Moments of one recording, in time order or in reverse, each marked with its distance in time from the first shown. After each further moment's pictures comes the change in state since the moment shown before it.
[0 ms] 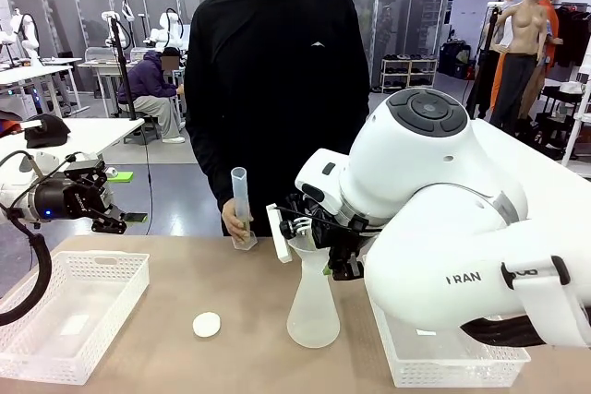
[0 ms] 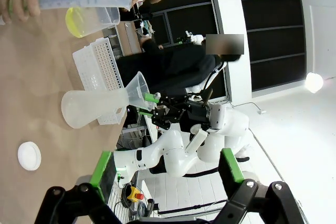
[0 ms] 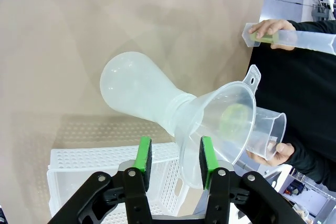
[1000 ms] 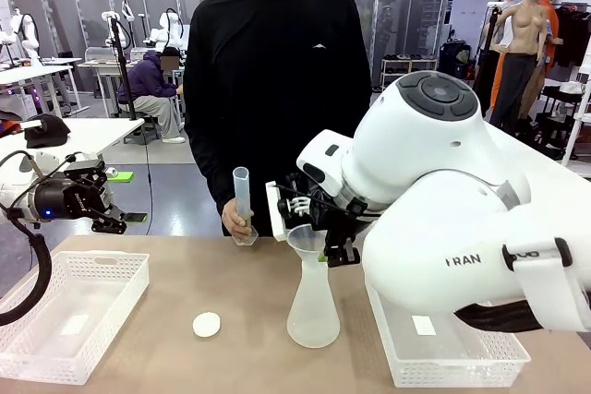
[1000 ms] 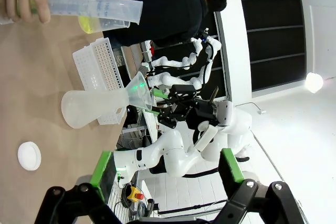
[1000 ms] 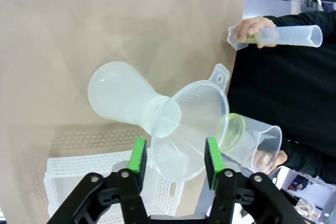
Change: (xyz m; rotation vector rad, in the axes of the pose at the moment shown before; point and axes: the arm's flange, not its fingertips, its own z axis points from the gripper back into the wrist) left arm 0.000 0.000 0.000 0.000 0.000 0.000; right arm 0.000 -0.016 0.015 -0.044 -0.037 -0.074
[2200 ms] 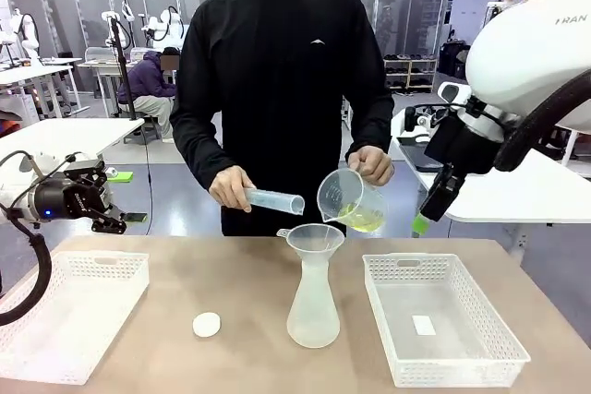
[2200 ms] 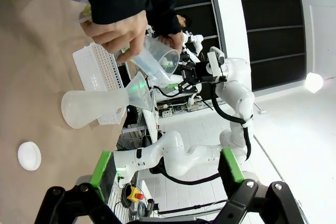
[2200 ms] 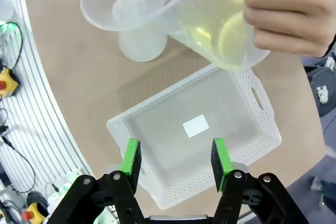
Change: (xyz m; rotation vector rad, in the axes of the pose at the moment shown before) left arm 0.000 0.000 0.000 0.000 0.000 0.000; right arm -0.175 -0.066 0.053 0.410 0.010 -0.770
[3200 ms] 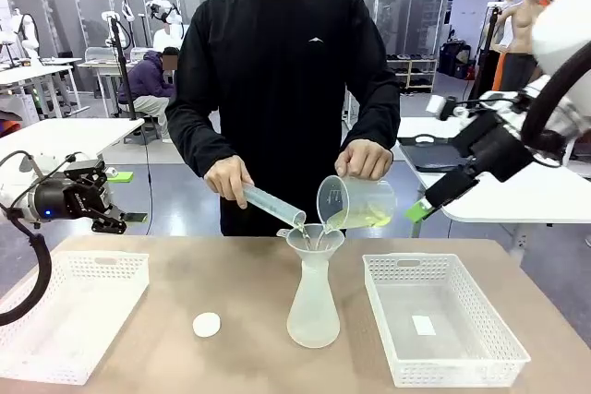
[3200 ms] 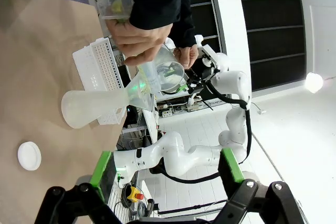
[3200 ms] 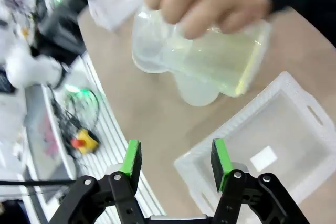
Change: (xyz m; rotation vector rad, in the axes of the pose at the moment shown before) left arm 0.000 0.000 0.000 0.000 0.000 0.000; right arm -0.058 -0.028 -0.002 0.370 -0.342 -0.345
